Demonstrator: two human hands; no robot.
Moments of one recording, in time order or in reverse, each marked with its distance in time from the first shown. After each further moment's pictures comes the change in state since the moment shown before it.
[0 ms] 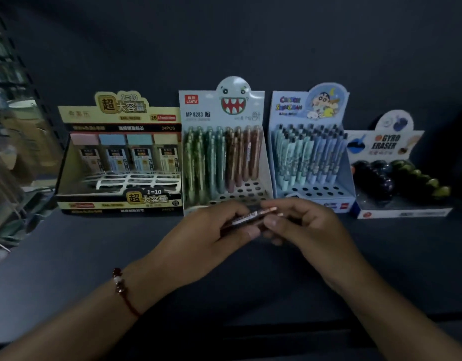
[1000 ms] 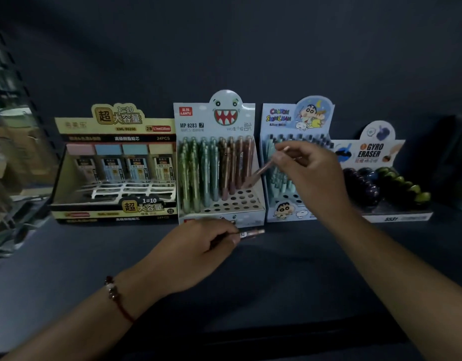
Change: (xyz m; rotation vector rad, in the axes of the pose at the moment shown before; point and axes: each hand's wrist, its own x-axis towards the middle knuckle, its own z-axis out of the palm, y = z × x) left_hand -0.004 -0.008 -0.003 0.052 -0.093 -0.041; right_hand 0.070 -0.034 -0.024 -0.329 0.342 -0.331
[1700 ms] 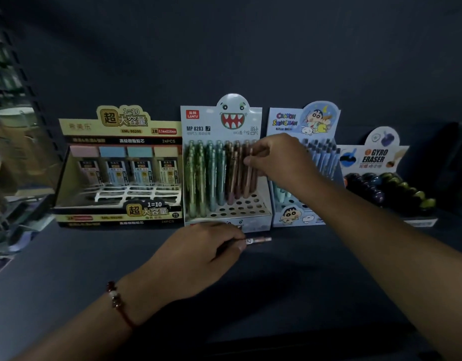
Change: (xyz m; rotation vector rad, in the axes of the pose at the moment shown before) left_hand -0.002 -0.001 -0.007 0.155 0.047 0.109; right_hand 0.050 -0.008 0.044 -0.435 -0.272 -0.036
